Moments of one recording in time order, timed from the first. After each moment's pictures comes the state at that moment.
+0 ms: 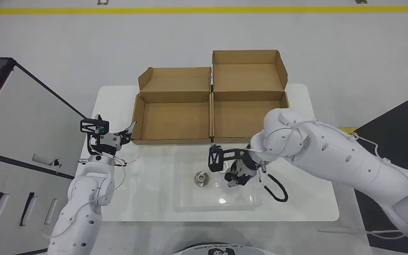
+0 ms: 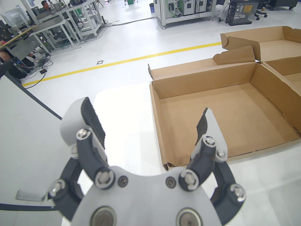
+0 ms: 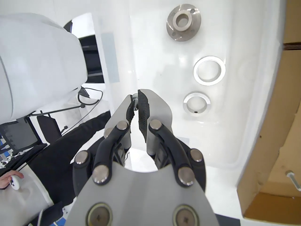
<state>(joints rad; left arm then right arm) 1.73 -1.15 -1.60 -1.80 1.33 0.00 0.00 -0.55 -0.84 0.37 -1.82 -0.07 -0.42 1.34</state>
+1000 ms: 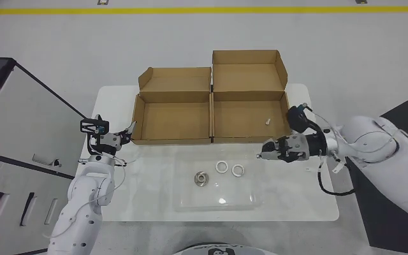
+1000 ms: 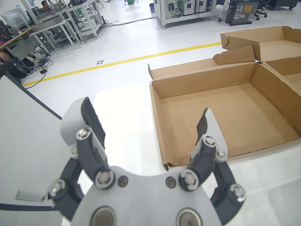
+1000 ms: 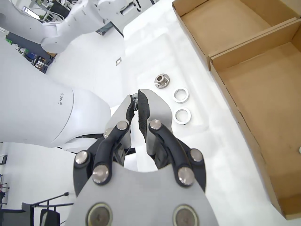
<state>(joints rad) 1.73 -1.15 -1.60 -1.80 1.33 0.00 0.00 -1.14 -0.51 1.06 -1.77 0.23 -0.84 0.96</state>
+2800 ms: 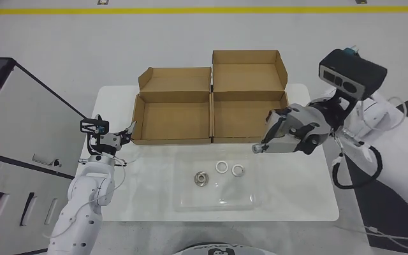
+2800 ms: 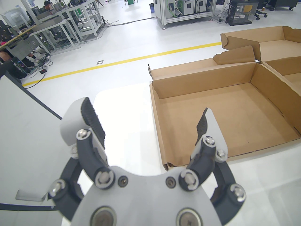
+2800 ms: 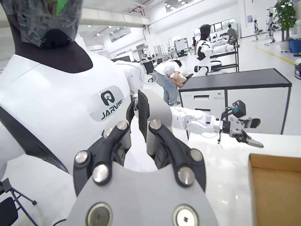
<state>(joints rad) 1.73 -1.15 -1.60 -1.80 1.33 0.00 0.00 -0.70 -0.68 0.82 -1.92 0.77 -1.01 0.81</state>
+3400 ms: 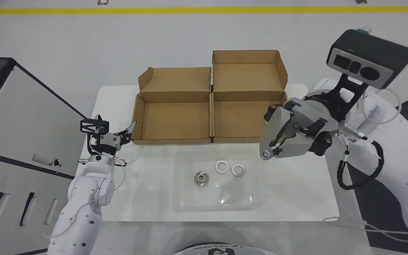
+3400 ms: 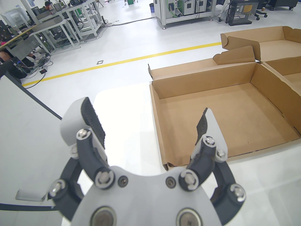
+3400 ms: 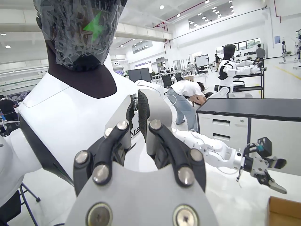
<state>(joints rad) 1.73 -1.15 -1.60 -1.80 1.33 0.00 0.00 -0.64 -0.76 0.80 -1.94 0.86 -1.01 0.81</state>
